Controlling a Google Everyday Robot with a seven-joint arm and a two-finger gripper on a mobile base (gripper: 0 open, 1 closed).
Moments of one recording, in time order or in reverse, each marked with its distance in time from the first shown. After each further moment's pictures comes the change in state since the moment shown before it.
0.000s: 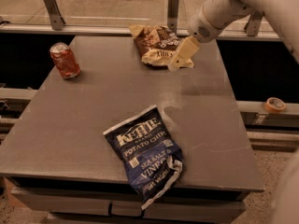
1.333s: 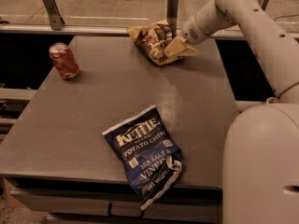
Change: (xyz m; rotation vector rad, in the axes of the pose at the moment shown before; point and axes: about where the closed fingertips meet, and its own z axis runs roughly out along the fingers) arm -0.003 -0.061 0.078 -0.031 -0.117 0.200
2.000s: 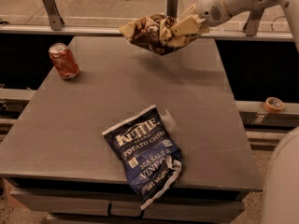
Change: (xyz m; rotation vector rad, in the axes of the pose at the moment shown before) arm -0.053 0.058 -0.104 -0.111 -0.227 -0.158
